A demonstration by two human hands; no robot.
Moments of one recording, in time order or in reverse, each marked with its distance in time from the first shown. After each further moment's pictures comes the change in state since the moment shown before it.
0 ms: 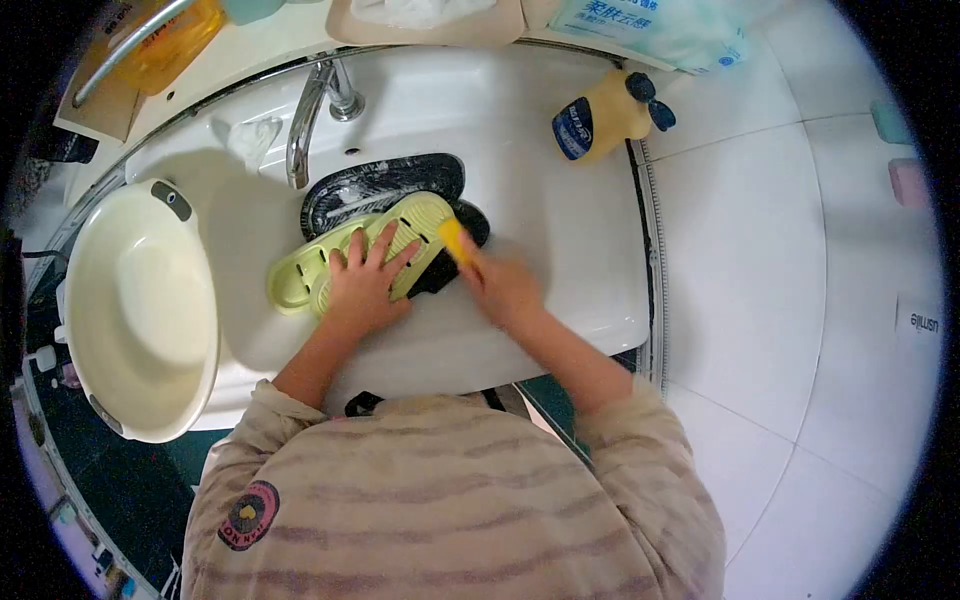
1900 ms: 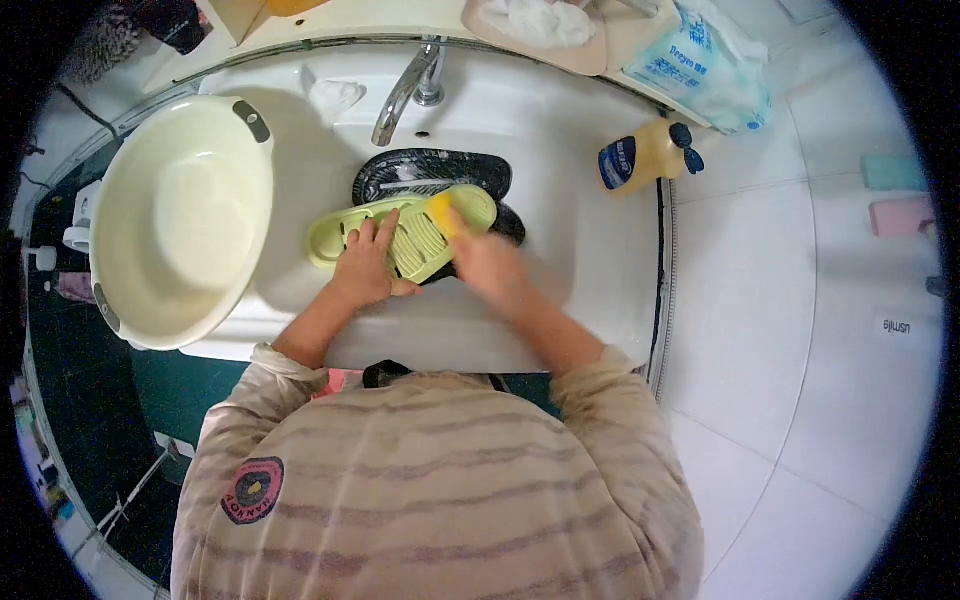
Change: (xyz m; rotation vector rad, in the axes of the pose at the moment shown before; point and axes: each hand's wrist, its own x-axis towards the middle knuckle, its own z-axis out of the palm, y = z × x) left_hand -0.038 -0.022 -0.011 -0.257 -0.063 -0.387; right_hand 0.020 -0.058 0.009 -0.186 -0.192 -0.121
